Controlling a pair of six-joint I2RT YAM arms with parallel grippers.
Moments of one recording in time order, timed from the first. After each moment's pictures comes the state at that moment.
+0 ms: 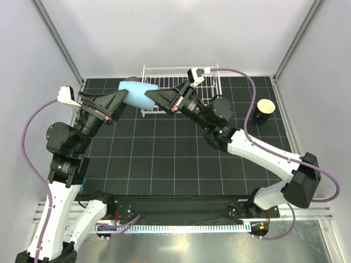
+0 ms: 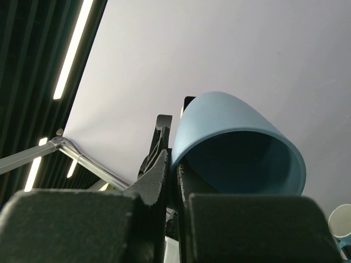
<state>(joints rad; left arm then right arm) -0.24 0.72 1.05 -0.04 0.29 -1.27 0.90 1.39 1.23 0.68 -0.18 1.34</state>
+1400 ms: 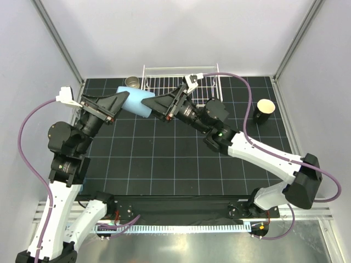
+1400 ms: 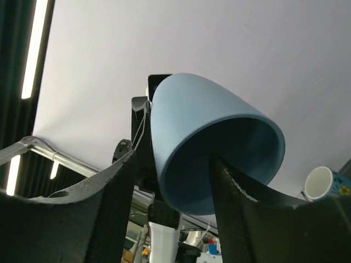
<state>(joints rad) -0.24 0.72 1.03 -0.03 0.26 -1.18 0.93 1.41 1.22 0.58 -0.18 1.33</state>
